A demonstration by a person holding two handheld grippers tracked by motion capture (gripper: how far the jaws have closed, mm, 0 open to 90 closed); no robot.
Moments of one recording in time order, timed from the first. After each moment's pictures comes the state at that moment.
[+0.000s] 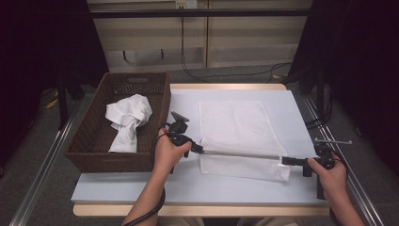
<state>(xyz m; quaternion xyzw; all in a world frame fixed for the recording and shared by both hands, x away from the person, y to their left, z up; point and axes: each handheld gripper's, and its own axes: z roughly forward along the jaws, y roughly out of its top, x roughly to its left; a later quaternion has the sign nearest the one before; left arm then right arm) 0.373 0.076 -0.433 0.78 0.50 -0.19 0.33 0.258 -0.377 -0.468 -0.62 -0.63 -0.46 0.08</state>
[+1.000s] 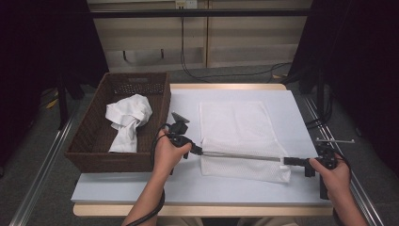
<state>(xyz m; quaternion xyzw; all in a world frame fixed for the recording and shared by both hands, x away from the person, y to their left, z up) 0.369 0.075 -0.432 0.79 0.51 -0.17 0.30 0.257 -0.378 -0.463 -0.61 -0.66 -0.44 0.05</state>
